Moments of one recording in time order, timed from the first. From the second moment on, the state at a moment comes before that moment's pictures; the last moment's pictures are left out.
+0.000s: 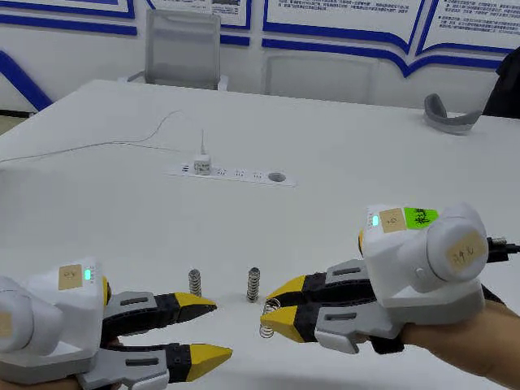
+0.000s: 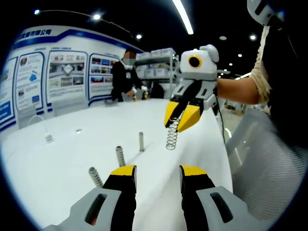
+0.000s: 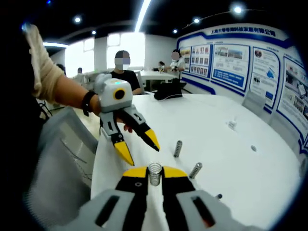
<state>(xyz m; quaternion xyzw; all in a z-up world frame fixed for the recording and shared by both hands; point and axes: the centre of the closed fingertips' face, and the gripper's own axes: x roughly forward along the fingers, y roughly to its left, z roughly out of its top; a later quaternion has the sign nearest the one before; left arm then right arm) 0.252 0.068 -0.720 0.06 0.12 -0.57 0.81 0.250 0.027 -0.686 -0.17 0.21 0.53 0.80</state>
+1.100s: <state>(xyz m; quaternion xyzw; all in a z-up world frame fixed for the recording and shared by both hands) 0.264 0.102 -0.728 0.07 0.12 -0.51 0.85 0.277 -0.016 -0.669 -0.16 0.20 0.48 0.84</state>
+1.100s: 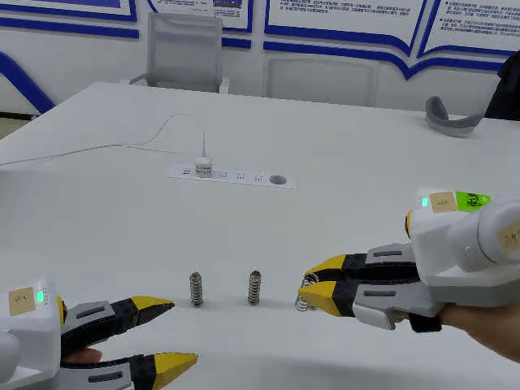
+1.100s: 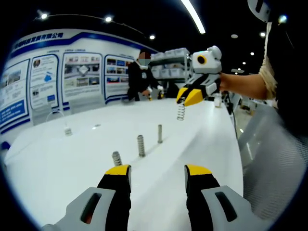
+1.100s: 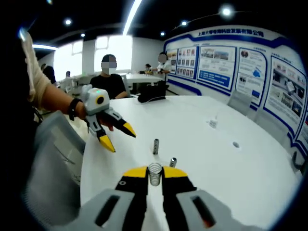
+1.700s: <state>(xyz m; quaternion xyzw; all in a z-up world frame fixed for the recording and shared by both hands) 0.271 0.117 -0.735 0.05 0.12 -0.49 0.86 0.302 -0.048 -0.659 -0.15 0.19 0.43 0.87</state>
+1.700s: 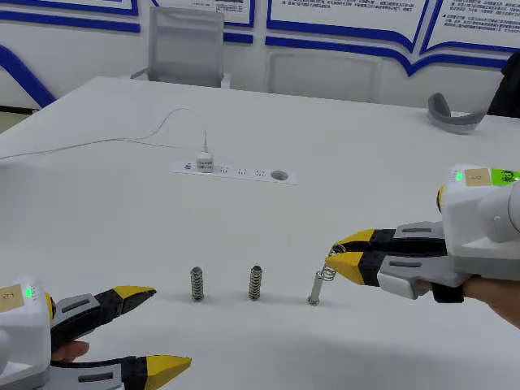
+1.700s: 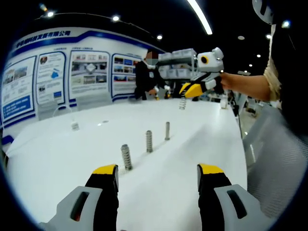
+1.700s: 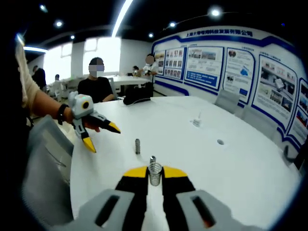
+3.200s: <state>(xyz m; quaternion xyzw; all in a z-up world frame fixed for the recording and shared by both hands) 0.265 0.111 -0.738 0.03 0.12 -0.48 0.87 0.347 -0.059 -0.703 -0.14 0.23 0.39 0.88</state>
